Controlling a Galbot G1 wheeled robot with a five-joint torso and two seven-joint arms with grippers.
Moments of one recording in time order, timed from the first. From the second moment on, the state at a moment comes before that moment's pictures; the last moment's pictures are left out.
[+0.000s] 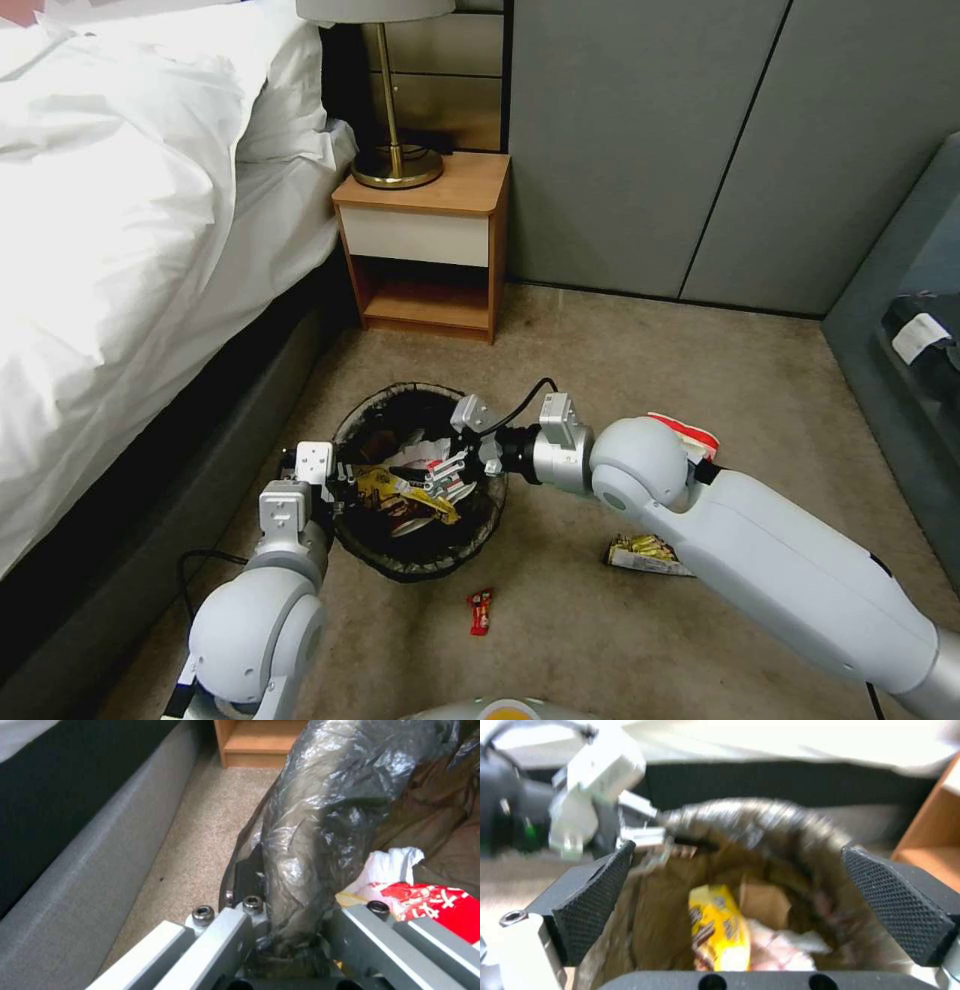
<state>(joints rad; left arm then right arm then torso) 1.52 -1.37 -0.48 -2.26 -0.17 0.67 -0.24 -0.67 0.95 -0.26 1.96 0.62 -0.40 -0.39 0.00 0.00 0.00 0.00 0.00</state>
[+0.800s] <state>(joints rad) 1.51 -1.36 -0.48 -2.25 -0.17 0.67 -0.24 -1.14 0.87 0.54 2.04 0.59 -0.30 -0.41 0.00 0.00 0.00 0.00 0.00</state>
